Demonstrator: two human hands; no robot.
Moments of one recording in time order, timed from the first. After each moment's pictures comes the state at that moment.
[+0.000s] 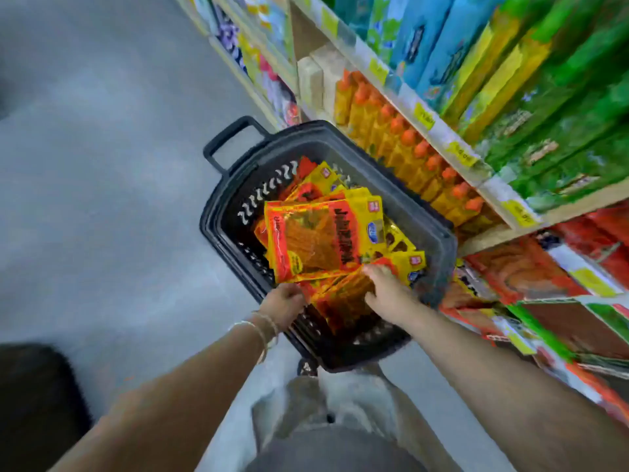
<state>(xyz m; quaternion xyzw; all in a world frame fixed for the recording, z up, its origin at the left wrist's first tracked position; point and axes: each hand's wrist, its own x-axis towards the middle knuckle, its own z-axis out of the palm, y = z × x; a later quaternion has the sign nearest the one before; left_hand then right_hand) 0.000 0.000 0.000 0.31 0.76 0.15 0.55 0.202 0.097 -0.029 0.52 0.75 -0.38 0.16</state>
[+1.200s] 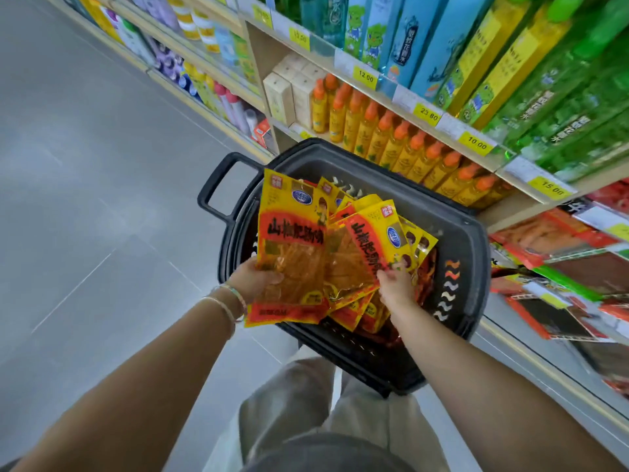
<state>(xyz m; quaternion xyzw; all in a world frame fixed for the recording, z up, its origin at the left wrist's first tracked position) -0.159 0.090 0.007 0.32 0.72 0.16 0.59 0.101 0.092 -0.049 0.80 0.26 -0.51 -0.18</state>
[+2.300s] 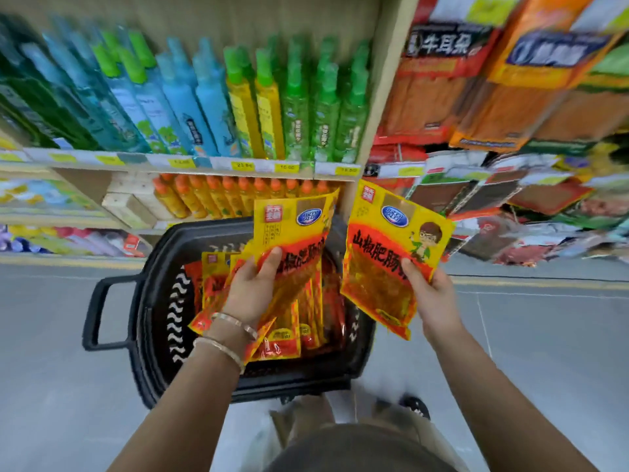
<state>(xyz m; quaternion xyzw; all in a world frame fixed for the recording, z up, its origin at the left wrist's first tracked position) 0.010 0.107 0.121 0.51 0.57 0.21 0.61 0.218 -0.037 0.083 0.72 0.11 -0.30 -0.61</state>
